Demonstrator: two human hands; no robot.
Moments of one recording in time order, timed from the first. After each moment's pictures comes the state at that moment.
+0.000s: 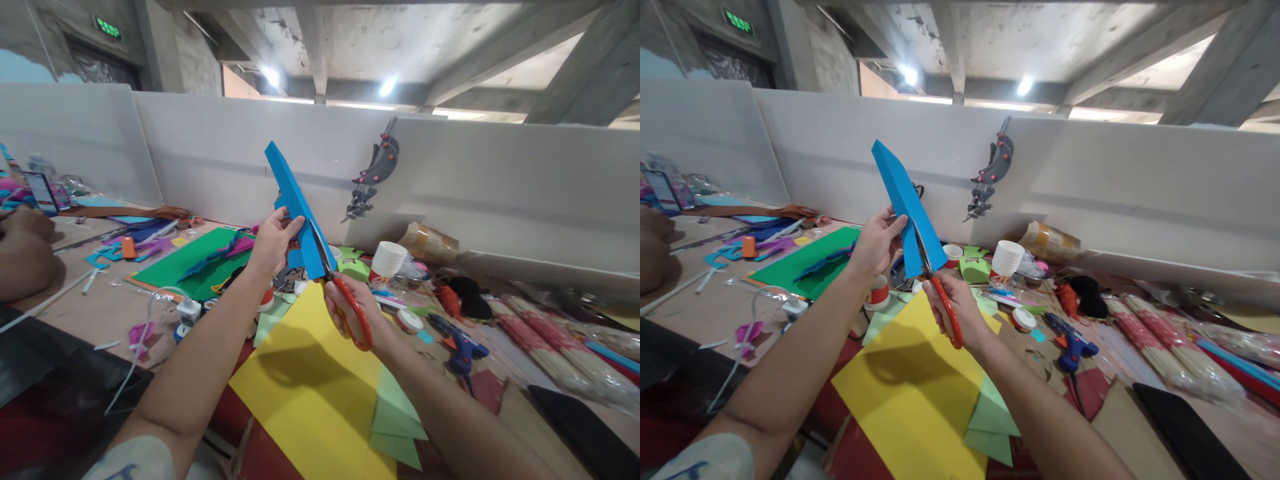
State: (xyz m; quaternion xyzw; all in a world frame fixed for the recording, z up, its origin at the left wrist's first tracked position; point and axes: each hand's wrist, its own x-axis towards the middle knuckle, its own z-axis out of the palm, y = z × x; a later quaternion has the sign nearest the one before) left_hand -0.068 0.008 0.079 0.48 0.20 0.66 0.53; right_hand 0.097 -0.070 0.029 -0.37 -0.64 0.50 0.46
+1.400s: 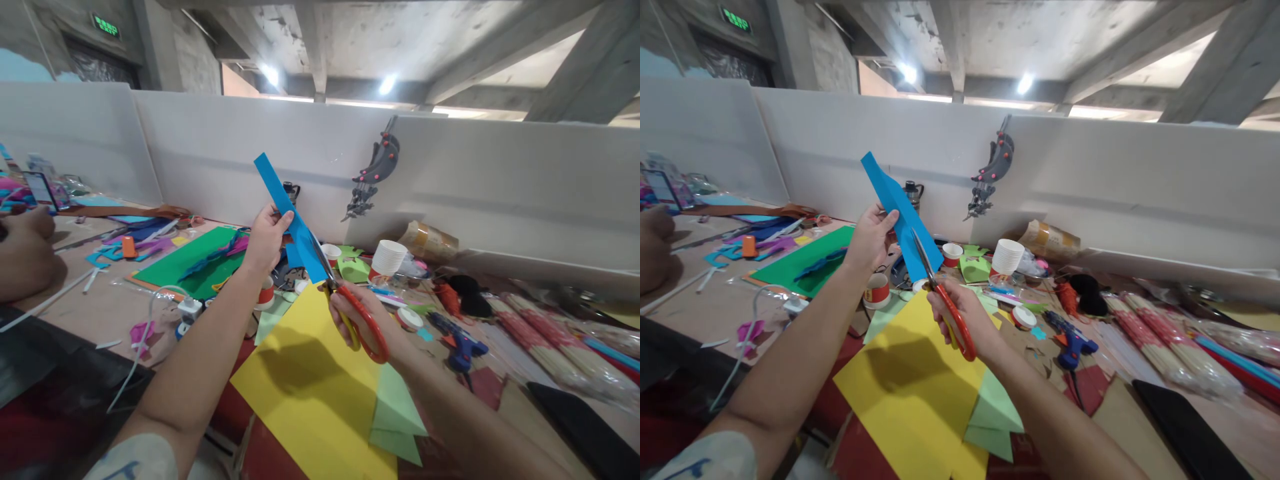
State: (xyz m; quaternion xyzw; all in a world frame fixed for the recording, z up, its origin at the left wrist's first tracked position) left_hand -0.077 0.015 0.081 0.49 0.23 0.70 0.47; right_hand 0.112 -0.082 0.027 -0.38 -0.65 0.54 0.39
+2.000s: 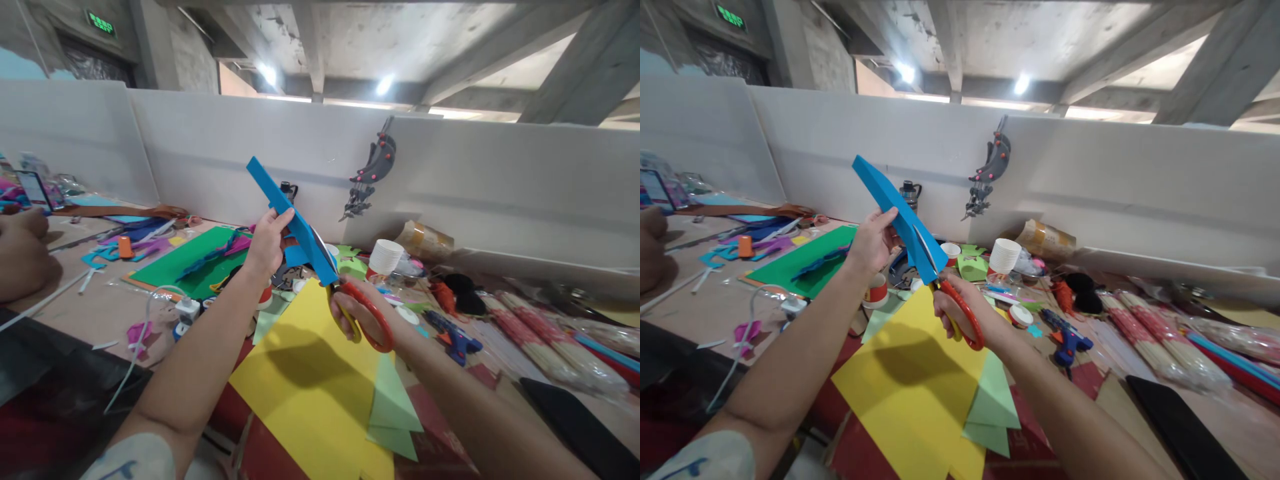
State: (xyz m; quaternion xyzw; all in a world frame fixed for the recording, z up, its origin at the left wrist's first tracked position) left_hand -0.069 0.006 0.084 0.46 0.23 0.68 0.52; right_hand 0.123 -0.078 0.042 -0.38 -0.70 0.49 0.34
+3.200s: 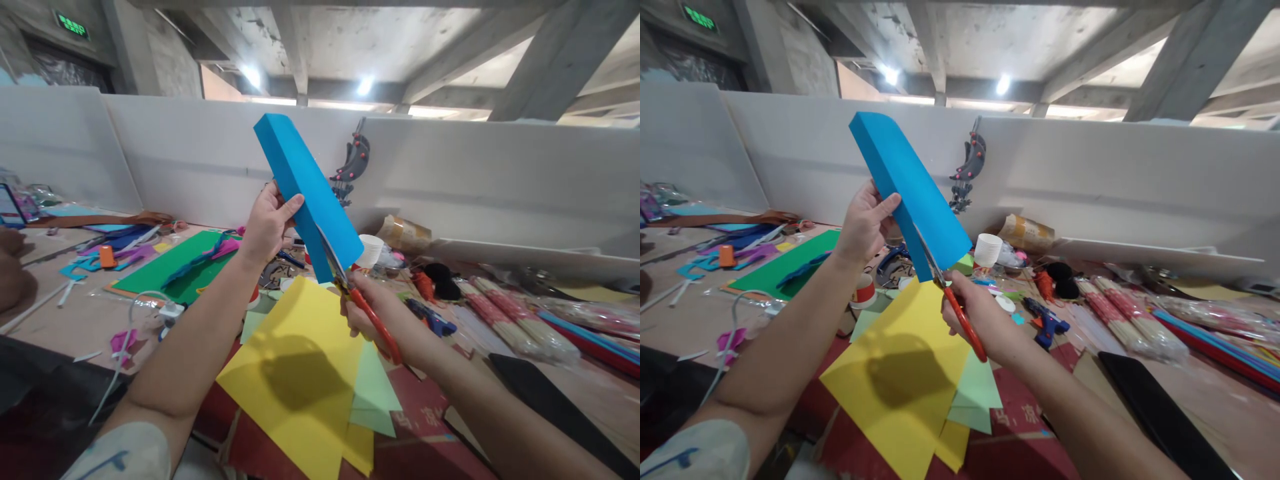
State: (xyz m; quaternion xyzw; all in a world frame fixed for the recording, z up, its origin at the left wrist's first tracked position) left_hand -0.037 -0.015 0.128 0.53 0.18 0.66 0.50; right_hand 0.161 -0.111 0.051 -0.43 -0.72 0.41 0.37
